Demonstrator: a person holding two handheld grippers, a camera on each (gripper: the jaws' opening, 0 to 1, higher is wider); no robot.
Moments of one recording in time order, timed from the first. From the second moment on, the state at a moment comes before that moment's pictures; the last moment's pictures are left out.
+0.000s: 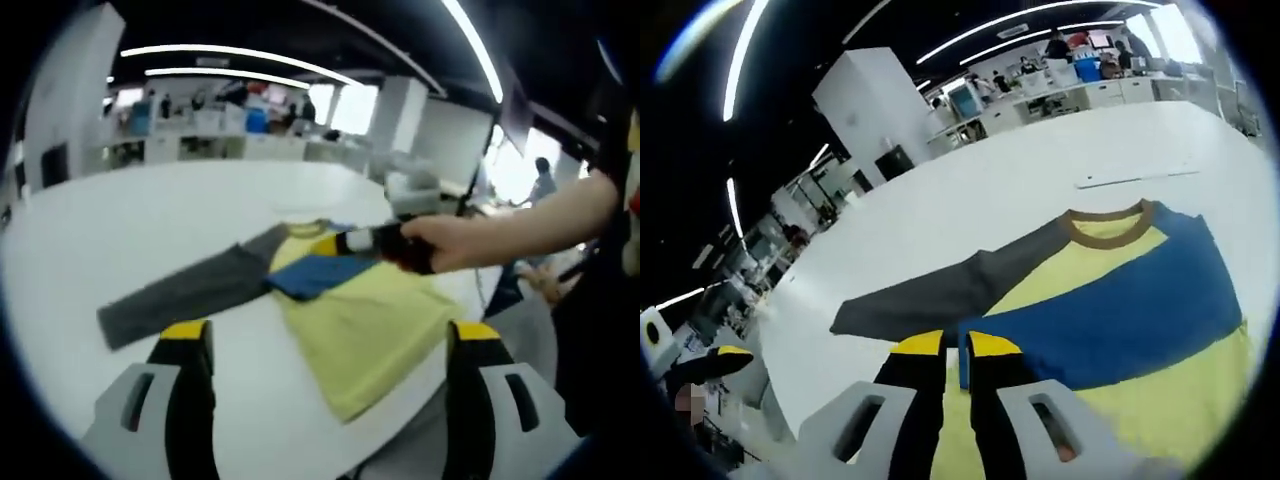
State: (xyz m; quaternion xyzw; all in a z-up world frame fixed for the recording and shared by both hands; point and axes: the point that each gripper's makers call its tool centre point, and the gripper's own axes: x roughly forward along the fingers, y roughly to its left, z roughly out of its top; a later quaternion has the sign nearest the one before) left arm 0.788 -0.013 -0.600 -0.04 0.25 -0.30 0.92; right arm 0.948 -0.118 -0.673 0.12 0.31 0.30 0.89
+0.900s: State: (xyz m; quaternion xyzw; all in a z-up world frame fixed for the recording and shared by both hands) left arm 0.780 -0.031 -0.549 -0.04 0.21 -0.28 0.94; right arm 0.887 -0.295 -0.558 0.02 0.17 0.31 0.93
